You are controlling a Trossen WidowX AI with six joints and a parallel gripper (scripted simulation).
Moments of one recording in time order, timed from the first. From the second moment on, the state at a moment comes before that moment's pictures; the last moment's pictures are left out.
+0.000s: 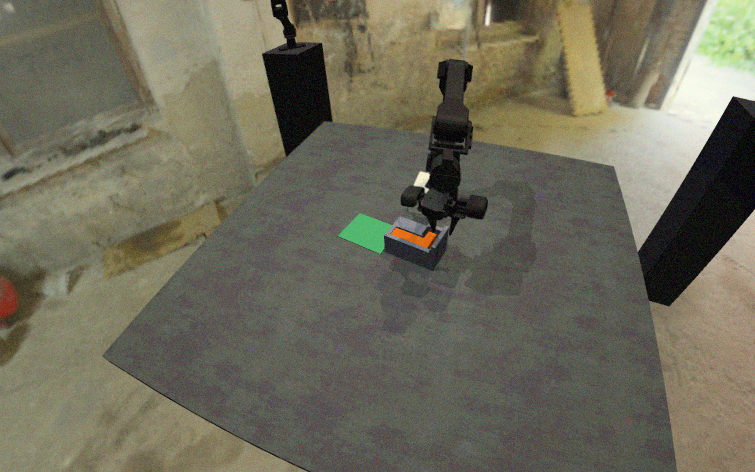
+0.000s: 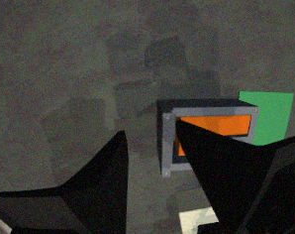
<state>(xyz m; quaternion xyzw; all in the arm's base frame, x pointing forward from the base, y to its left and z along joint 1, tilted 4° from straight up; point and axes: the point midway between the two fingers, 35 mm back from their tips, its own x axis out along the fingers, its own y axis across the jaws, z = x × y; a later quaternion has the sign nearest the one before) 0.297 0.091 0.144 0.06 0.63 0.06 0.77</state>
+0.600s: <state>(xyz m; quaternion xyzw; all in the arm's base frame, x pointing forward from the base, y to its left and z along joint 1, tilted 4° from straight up) 0.261 0.080 0.089 0.07 0.69 -0.01 0.72</state>
